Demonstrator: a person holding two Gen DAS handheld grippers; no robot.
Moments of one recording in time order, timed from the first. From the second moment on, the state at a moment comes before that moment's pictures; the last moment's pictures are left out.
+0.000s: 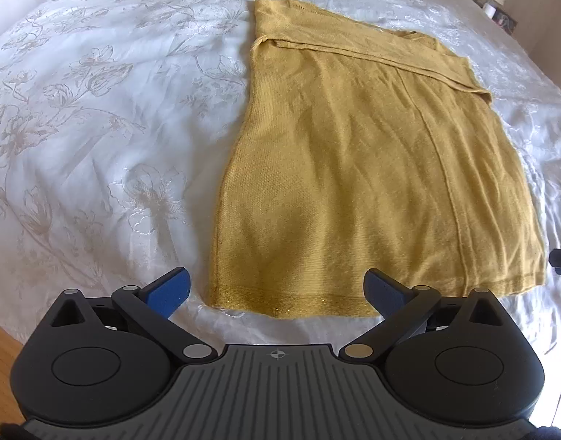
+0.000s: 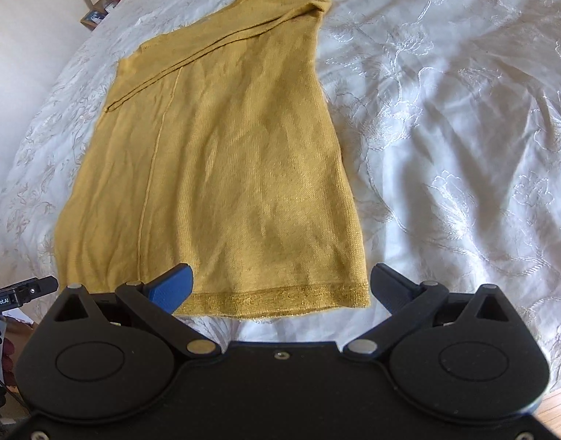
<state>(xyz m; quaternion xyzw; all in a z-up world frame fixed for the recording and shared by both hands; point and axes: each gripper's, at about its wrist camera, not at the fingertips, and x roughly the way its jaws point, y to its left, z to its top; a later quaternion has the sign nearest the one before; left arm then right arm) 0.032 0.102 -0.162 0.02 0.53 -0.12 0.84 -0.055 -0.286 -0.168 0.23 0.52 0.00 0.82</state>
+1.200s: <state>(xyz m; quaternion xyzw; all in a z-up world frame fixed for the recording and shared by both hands) 0.110 0.086 -0.217 0.01 0.61 -0.13 0.79 -0.006 -0.313 -0.211 0.28 0.54 -0.01 0.79</state>
